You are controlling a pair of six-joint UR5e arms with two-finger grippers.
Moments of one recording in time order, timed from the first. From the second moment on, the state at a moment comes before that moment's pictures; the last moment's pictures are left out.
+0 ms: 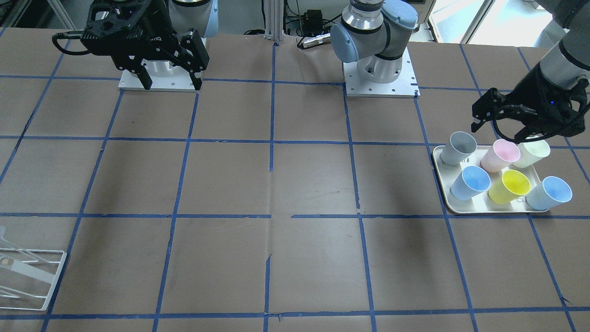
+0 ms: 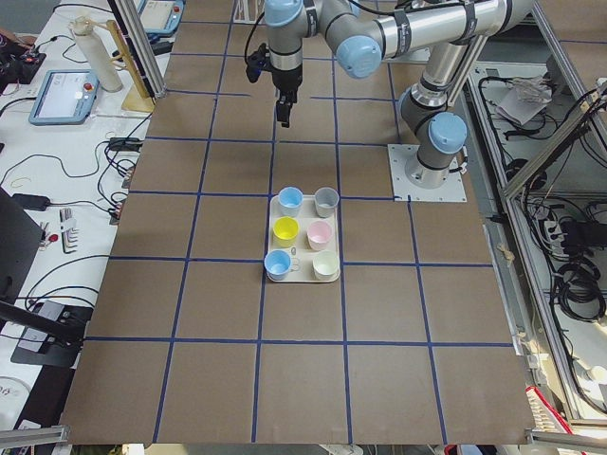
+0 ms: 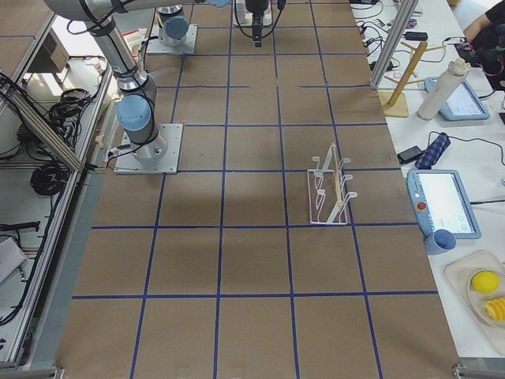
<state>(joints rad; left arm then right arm) -1.08 -1.57 -1.71 -1.46 1.55 0.79 1.67 -1.68 1.60 -1.60 -1.47 0.19</state>
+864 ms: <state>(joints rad) -0.95 -1.73 -1.90 -1.03 1.55 1.10 1.67 -1.68 1.60 -1.60 -1.47 0.19</state>
